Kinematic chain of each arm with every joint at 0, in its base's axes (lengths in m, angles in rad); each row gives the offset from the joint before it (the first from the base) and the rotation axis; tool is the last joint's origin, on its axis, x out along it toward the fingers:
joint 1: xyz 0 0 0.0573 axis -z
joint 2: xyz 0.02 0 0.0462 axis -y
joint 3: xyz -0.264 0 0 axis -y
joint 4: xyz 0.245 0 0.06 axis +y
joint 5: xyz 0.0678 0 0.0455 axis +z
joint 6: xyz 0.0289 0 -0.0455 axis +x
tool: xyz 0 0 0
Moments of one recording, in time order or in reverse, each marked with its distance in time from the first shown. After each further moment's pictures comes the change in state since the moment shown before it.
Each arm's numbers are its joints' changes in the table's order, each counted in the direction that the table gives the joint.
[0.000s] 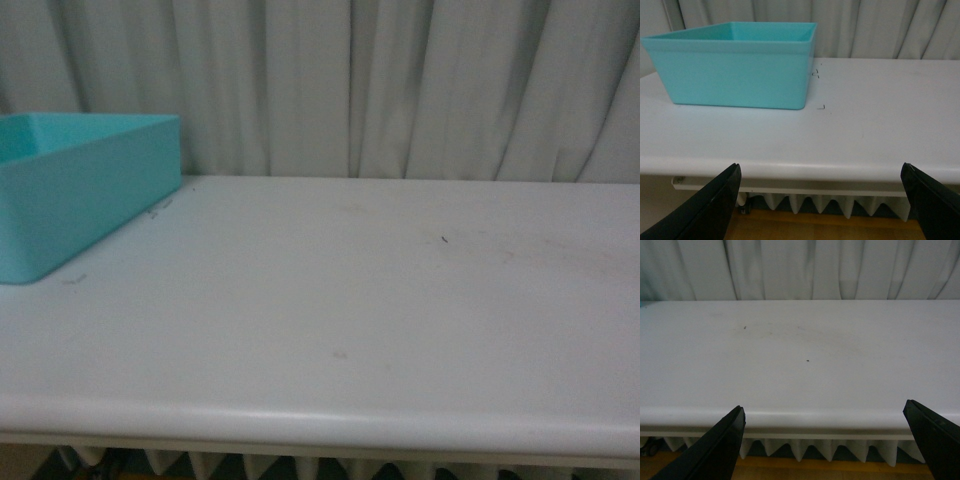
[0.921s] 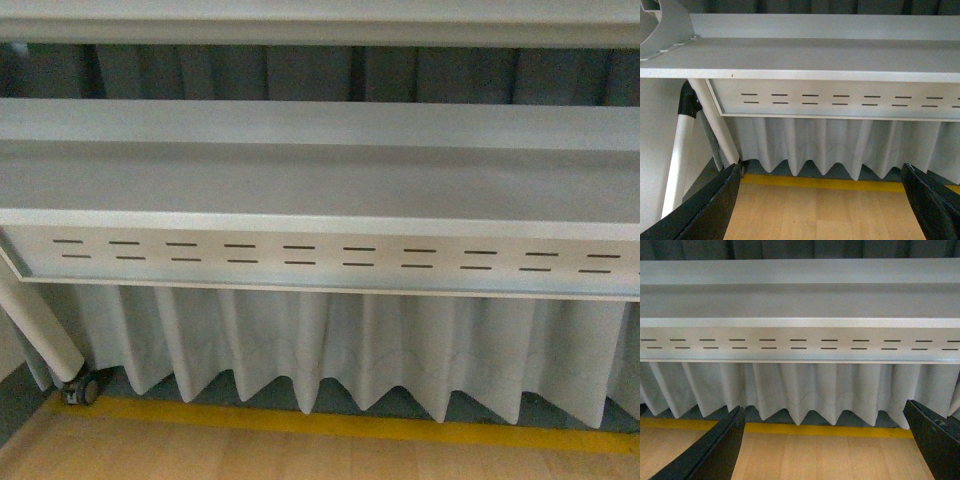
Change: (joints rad) left arm 0.000 0.000 0.000 0.003 -0.002 0.000; right arm 0.000 0.000 0.000 0.002 0.000 0.002
